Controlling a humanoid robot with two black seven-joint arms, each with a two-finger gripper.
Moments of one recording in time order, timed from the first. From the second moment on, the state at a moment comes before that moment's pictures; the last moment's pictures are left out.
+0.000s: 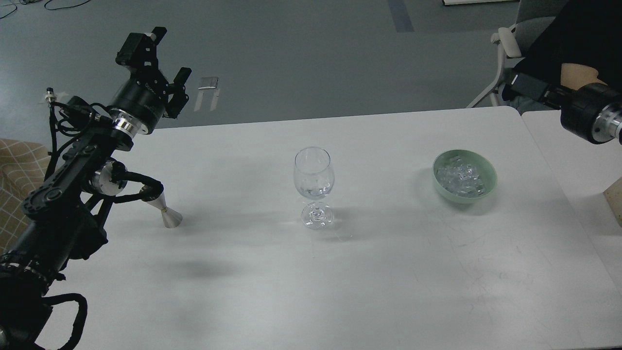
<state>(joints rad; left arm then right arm) -0.73 0.31 -1.07 -0.74 0.70 -0.33 -0.35 0.76 -1.01 0.48 1.37 -1.34 0.02 0.01</state>
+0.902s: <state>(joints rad) -0.72 0.28 -1.07 -0.74 0.71 -0.34 -0.35 0.51 -0.80 0.48 1.24 -1.68 -0.22 0.06</state>
